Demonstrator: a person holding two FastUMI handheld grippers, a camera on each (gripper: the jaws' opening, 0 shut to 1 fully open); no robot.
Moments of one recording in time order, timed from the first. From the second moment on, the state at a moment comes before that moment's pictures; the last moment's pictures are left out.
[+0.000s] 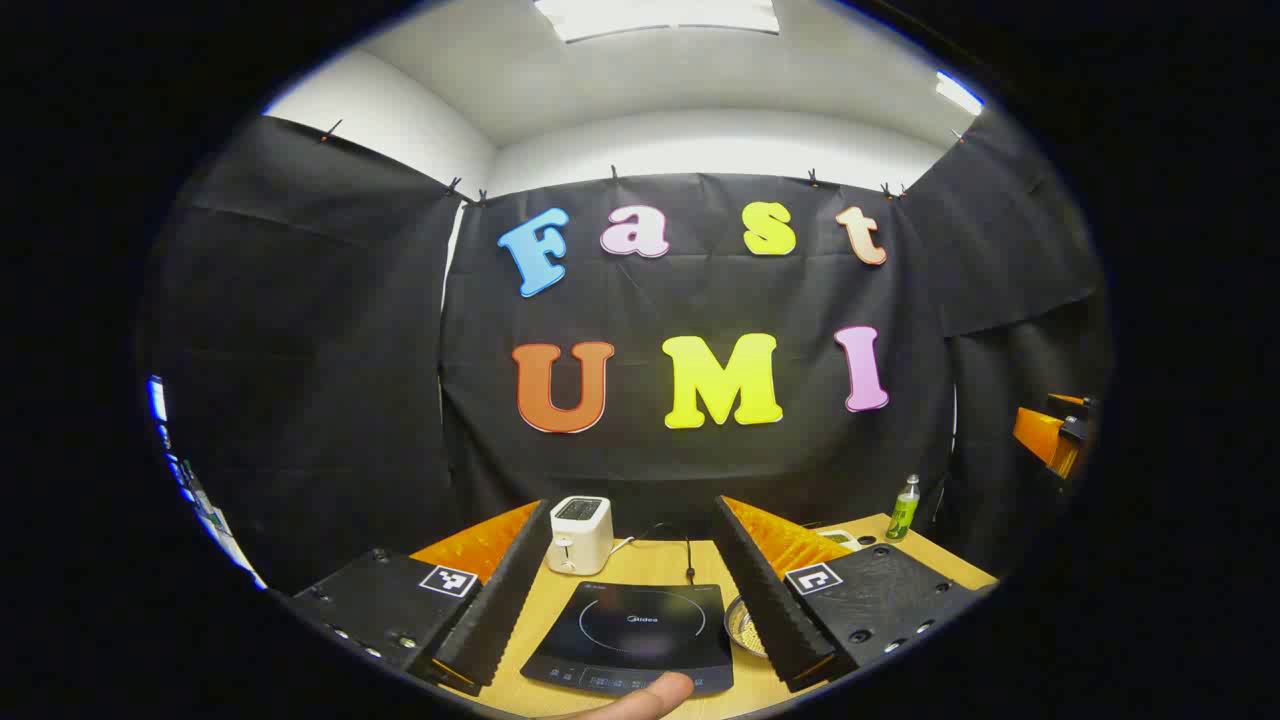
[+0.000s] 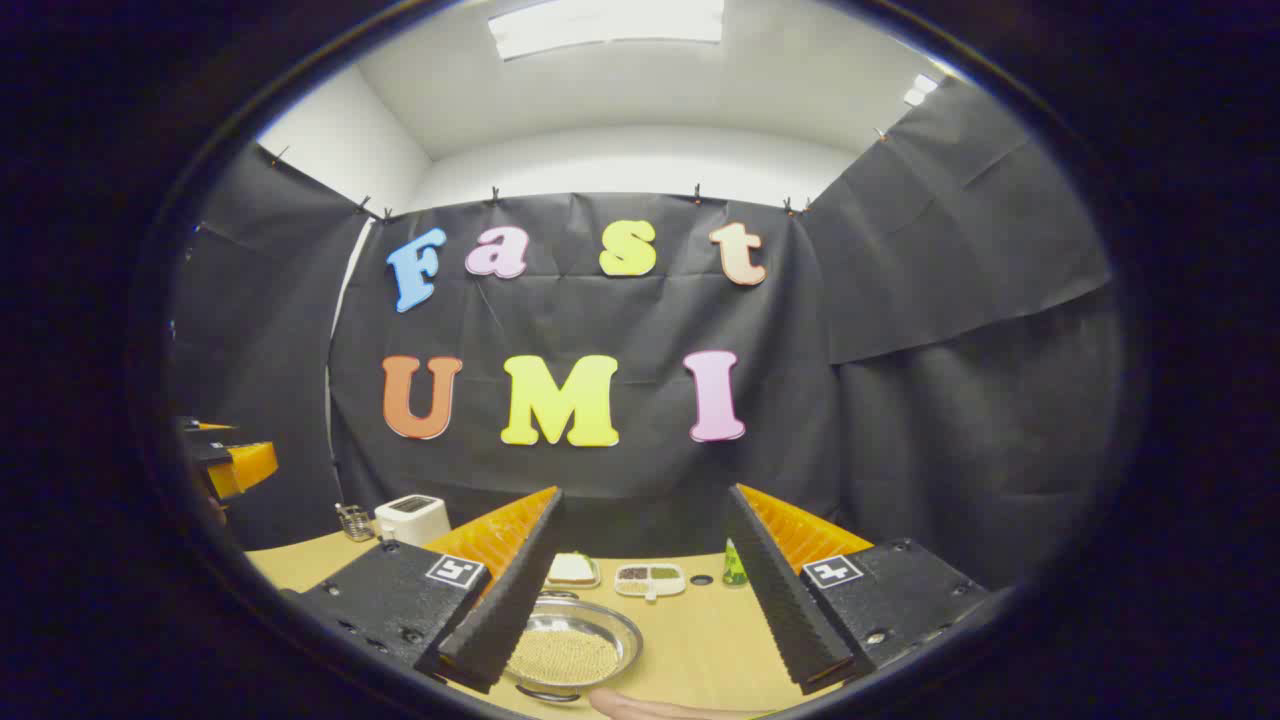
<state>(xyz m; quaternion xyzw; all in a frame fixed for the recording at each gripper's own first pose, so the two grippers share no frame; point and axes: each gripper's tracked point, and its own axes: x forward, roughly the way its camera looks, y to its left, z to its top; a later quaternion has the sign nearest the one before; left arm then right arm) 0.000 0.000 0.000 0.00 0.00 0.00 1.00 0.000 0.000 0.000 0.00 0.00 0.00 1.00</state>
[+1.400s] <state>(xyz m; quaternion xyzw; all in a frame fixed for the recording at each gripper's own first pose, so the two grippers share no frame) -0.011 -0.011 -0.025 0.01 0.01 -0.05 1.00 0.012 -0.002 -0.029 0.02 0.03 -0.01 1.00</state>
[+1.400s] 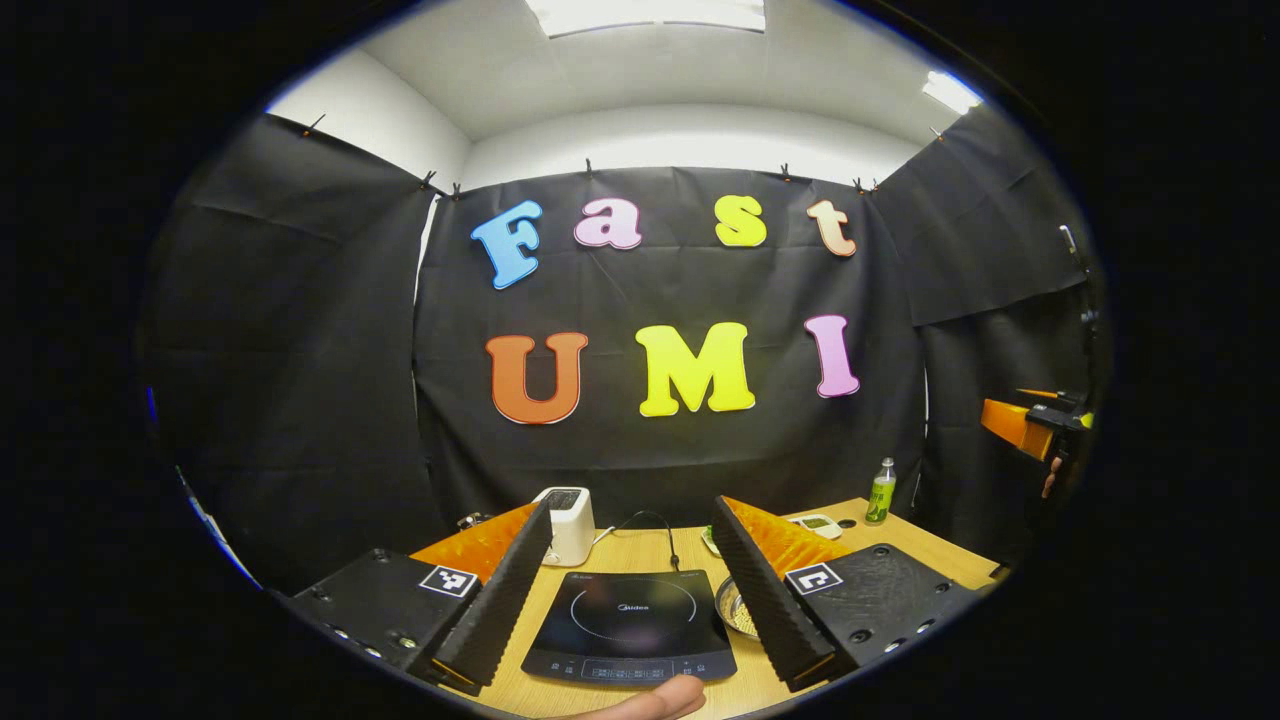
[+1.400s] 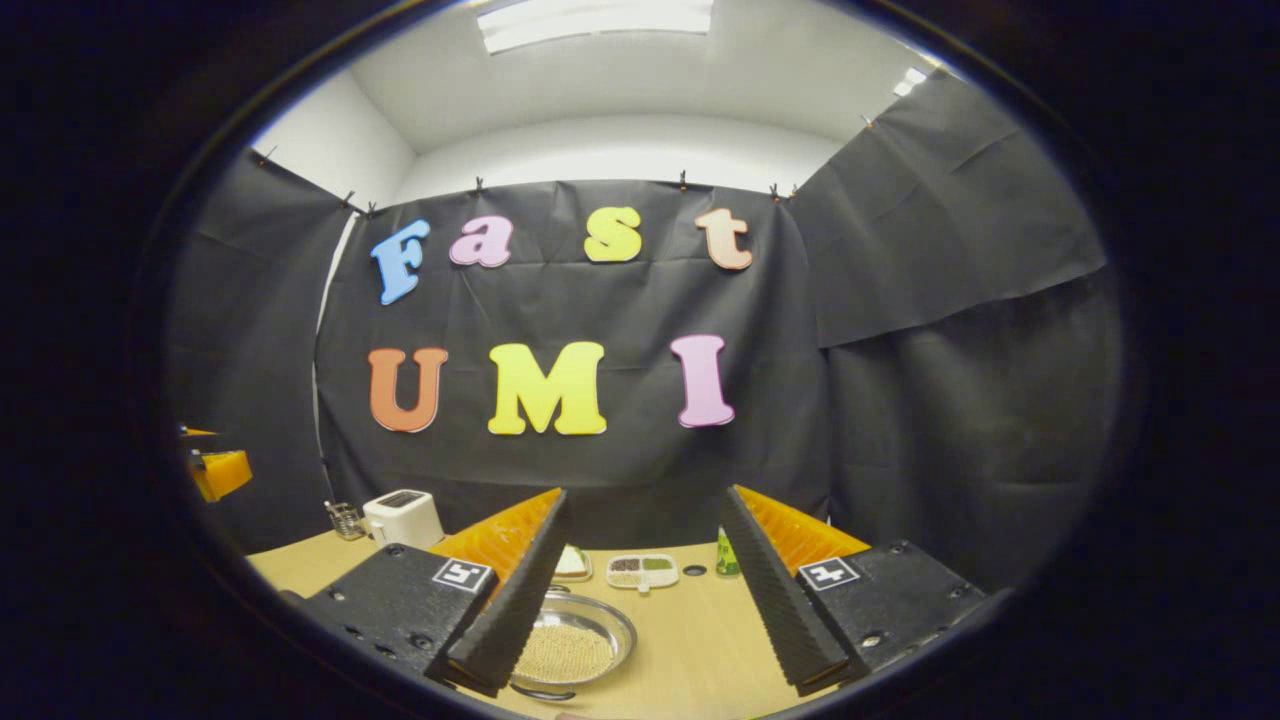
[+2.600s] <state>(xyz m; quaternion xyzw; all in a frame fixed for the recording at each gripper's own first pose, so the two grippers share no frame) -0.035 0.014 -0.022 0.01 -0.01 -0.02 1.00 0.025 0.120 -0.216 -0.02 0.26 0.09 0.96</state>
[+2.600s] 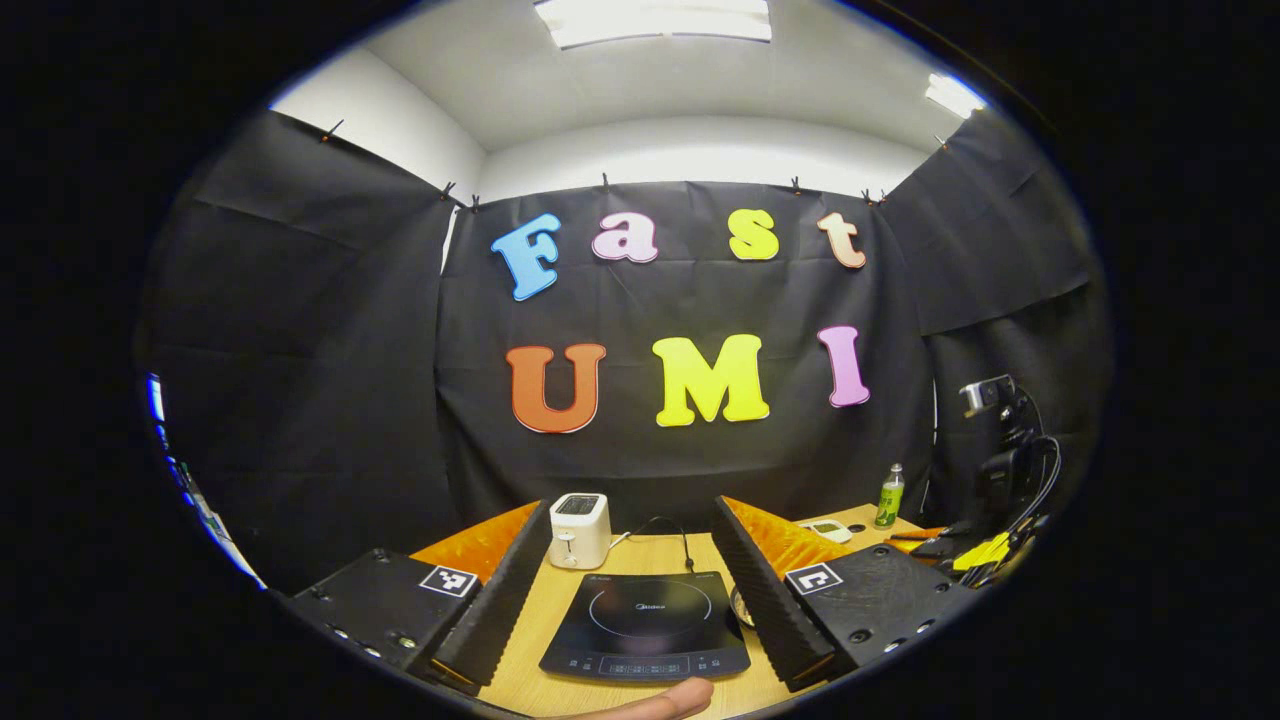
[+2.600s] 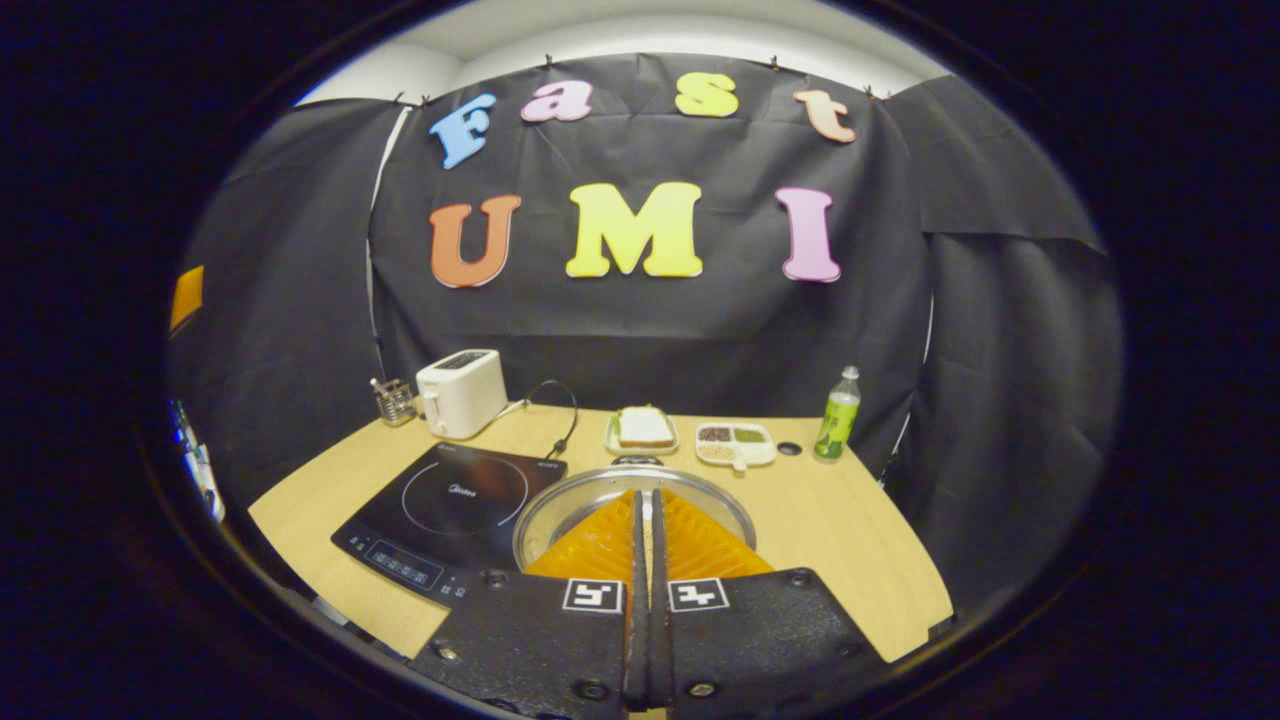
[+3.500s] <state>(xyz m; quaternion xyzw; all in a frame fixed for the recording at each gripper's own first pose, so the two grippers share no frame) -0.035 0.002 -0.031 0.01 0.00 -0.04 1.00 -0.025 0.166 -0.357 0.00 0.44 0.13 0.89</state>
